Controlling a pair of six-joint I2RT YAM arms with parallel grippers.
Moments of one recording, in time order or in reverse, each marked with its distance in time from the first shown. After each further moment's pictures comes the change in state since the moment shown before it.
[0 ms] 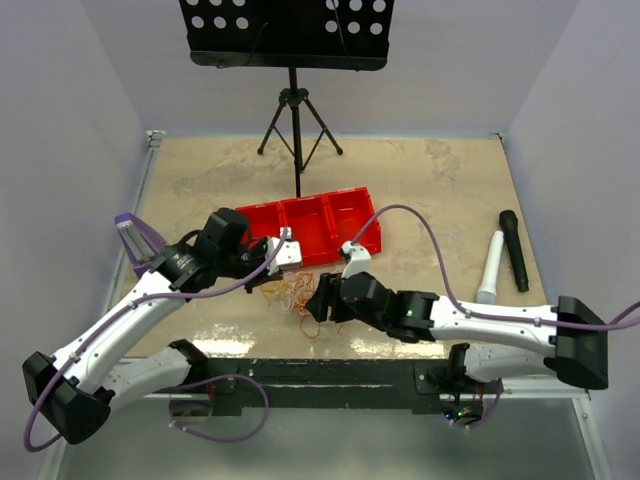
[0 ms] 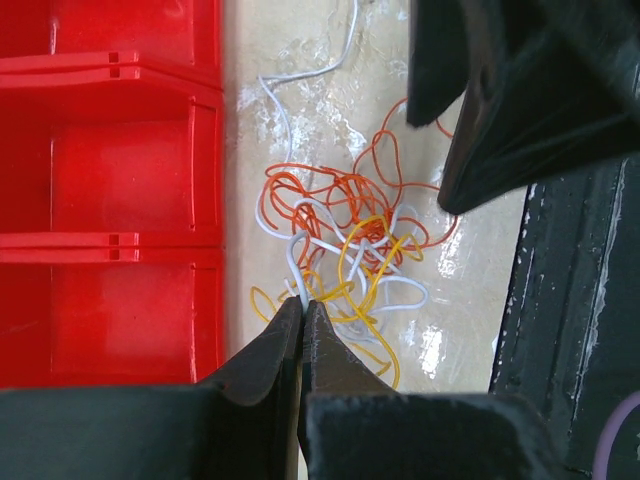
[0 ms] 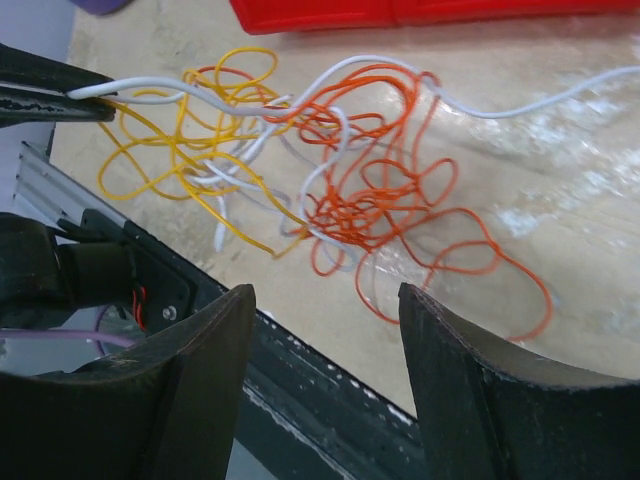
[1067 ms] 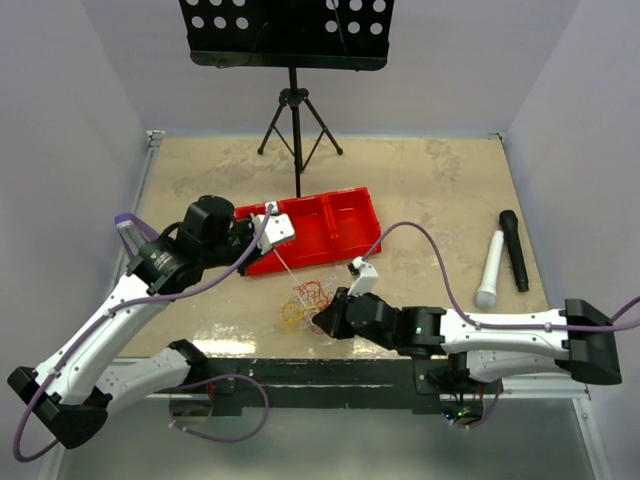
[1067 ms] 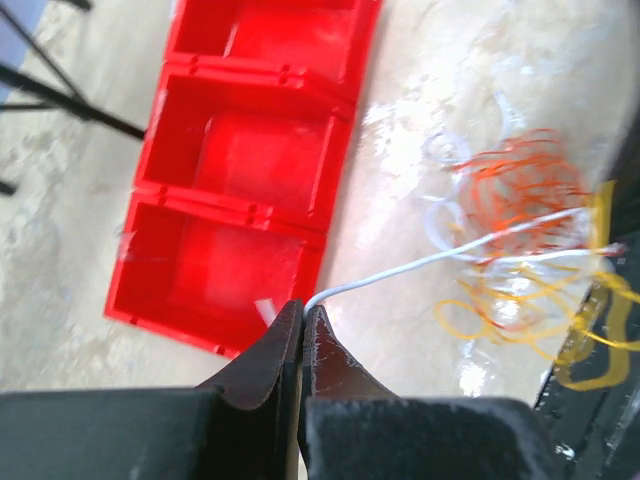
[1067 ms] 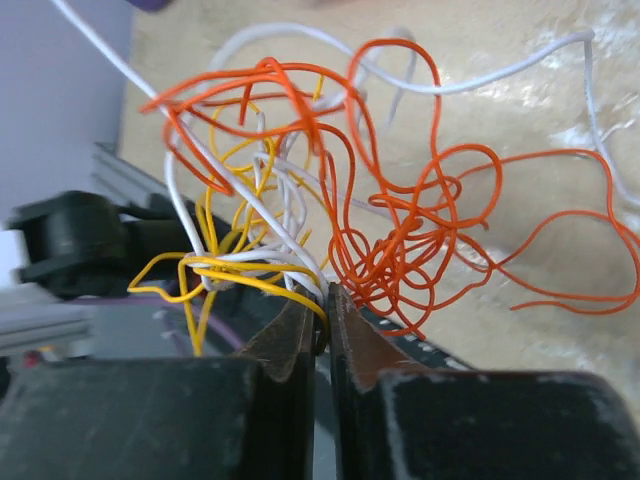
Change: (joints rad) left arm -0.005 -0.028 0.179 -0.046 -0.237 -0.112; right arm 0.130 -0.039 -0.087 0.065 0.069 0.183
